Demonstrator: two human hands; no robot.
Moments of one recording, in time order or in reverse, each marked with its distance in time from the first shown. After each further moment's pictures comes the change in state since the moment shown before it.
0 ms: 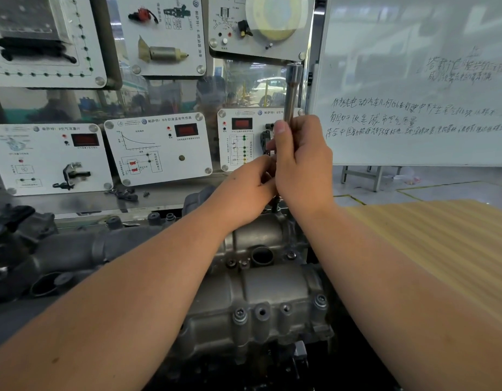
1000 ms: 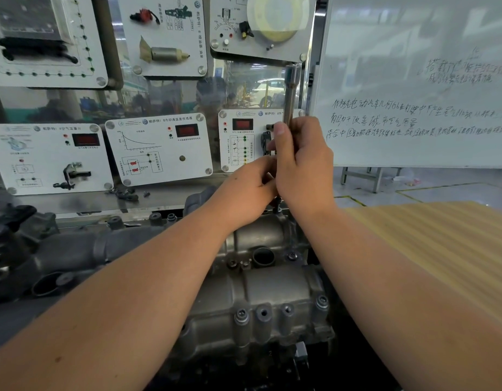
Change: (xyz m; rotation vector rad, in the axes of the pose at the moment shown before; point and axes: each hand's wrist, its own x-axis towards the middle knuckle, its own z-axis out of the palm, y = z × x) left_hand -0.001 0.001 -0.001 -0.039 0.009 0.018; right_hand -0.001 -0.001 0.000 -0.014 0.005 -0.028
